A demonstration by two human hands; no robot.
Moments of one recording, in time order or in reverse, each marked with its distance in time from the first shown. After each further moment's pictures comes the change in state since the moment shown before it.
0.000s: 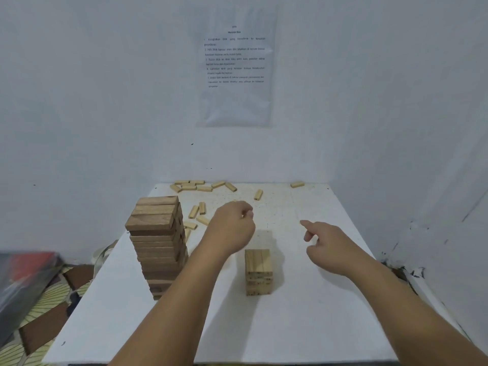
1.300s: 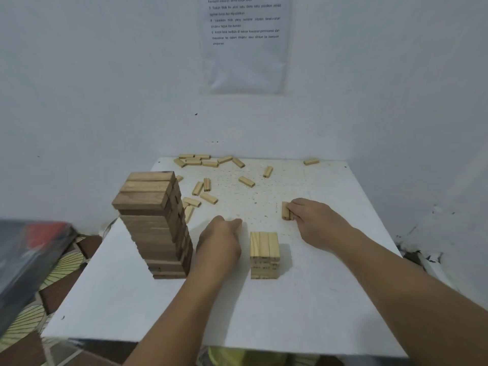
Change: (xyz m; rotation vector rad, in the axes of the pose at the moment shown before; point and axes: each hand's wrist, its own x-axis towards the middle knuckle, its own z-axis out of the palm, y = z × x) left_hand 0.005 -0.103 0.070 0.189 0.053 -0.264; right_hand 0.098 0.039 0.052 -0.417 0.096 -0.394
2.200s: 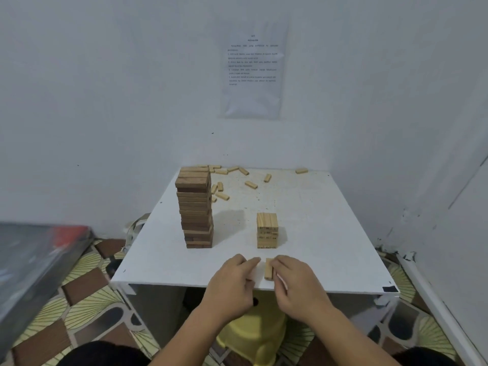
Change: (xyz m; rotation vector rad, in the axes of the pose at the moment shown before) left_hand -0.185 -0.037 -0.018 0.030 -0.050 0.474; right_hand -0.189 -0.154 0.029 0.178 0.286 -0.074
